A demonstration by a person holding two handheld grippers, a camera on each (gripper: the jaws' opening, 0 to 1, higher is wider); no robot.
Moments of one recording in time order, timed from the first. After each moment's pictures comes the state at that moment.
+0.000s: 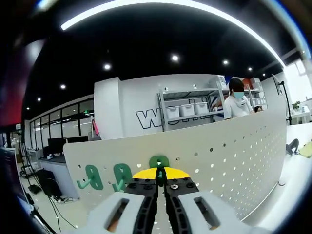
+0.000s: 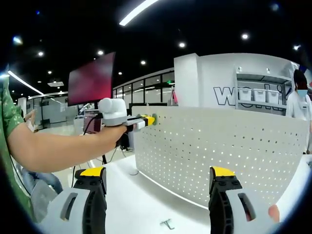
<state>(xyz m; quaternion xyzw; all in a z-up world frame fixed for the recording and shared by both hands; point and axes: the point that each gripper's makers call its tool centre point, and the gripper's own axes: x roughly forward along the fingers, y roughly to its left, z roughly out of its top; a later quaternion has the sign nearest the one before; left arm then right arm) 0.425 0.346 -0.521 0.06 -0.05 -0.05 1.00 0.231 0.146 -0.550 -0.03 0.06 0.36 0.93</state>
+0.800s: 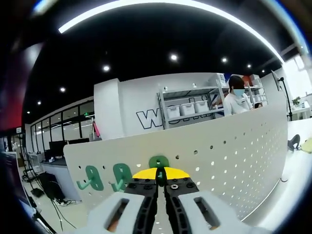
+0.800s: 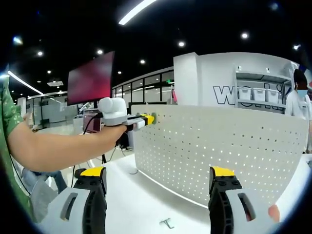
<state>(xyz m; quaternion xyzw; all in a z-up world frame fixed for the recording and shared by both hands) 0.427 0.346 -0.523 0.08 -0.05 -0.05 0.99 0.232 0.144 -0.554 -0.03 0.07 0.35 0.93</state>
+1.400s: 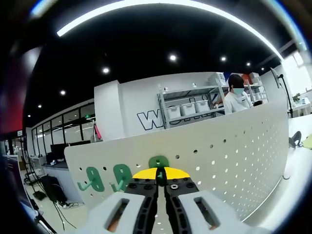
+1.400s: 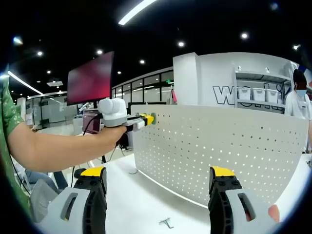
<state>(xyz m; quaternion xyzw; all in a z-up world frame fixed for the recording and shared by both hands) 0.426 0.346 -0.523 0.09 -0.05 -0.04 0.99 0.232 0.144 -0.554 -0.03 0.07 0.35 0.93</state>
